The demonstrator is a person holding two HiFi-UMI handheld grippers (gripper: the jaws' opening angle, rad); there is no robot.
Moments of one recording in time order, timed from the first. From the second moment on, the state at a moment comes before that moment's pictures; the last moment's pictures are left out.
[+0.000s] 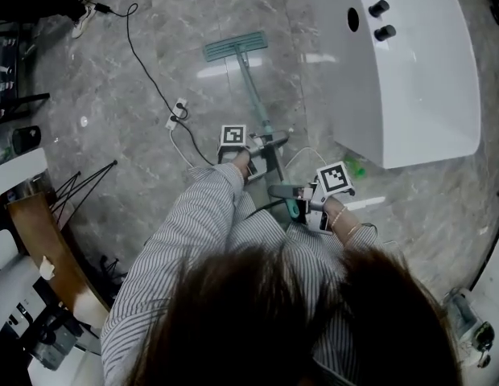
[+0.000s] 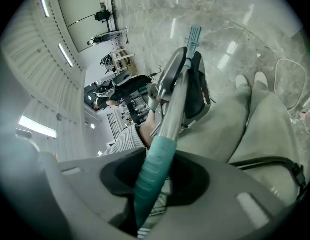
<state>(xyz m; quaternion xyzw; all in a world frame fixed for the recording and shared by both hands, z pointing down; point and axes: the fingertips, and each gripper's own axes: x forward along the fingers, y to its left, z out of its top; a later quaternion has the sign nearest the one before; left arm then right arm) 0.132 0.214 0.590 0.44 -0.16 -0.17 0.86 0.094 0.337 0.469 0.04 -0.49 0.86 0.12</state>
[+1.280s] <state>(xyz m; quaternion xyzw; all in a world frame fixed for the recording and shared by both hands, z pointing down) -0.119 -0.303 0.622 0.45 -0.19 -0.23 0.84 -0.177 -0.176 0.496 0.08 -0.51 0.86 -0.01</state>
